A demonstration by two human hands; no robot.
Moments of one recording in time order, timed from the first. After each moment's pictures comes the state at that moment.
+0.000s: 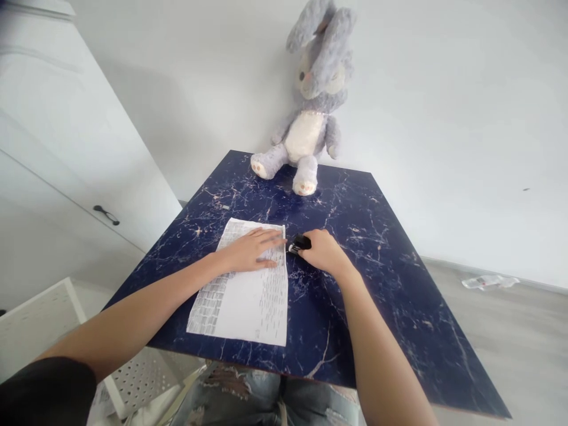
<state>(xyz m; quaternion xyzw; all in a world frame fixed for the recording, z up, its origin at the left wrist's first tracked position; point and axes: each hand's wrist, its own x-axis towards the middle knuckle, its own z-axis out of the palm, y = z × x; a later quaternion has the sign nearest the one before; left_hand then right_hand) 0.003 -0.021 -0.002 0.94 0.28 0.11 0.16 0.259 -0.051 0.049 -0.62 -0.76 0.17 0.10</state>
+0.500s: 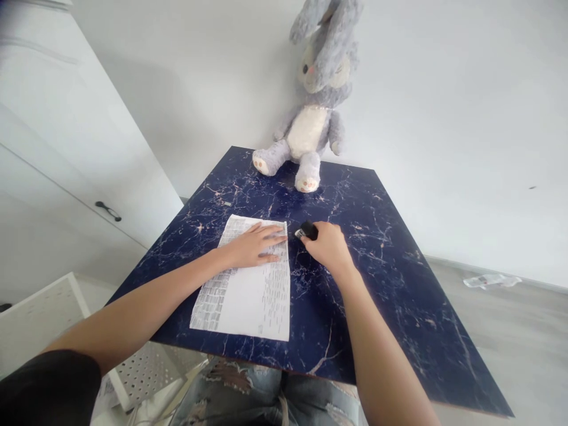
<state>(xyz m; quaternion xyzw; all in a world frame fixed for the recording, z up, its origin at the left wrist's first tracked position) 0.006 -0.016 -0.015 0.92 0.27 0.19 0.23 0.253 -0.056 0.055 -0.68 -0.70 0.13 0.20</state>
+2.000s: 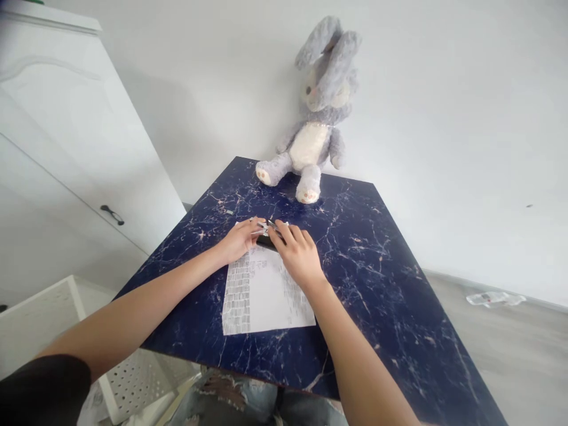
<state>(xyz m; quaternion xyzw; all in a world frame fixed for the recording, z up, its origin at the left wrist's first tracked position) 0.001 0.009 -0.018 0.42 0.31 0.50 0.69 0.204 -0.063 0.031 -0.46 -0.86 -0.14 0.19</state>
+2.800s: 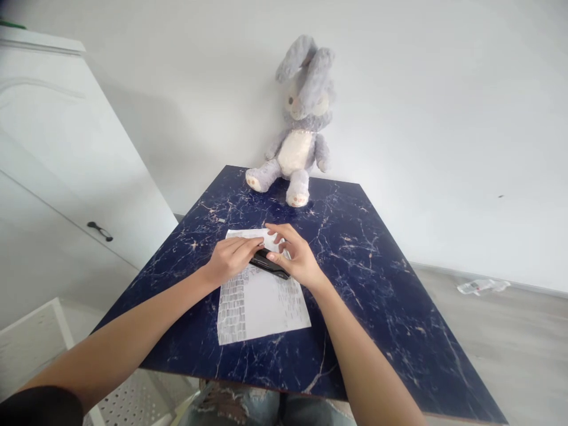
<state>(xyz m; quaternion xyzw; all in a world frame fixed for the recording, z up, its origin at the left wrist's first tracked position) -0.007 -0.031 0.019 0.85 0.21 0.47 -0.15 0.220 -0.059 0.040 -0.35 -0.77 0.30 0.45</state>
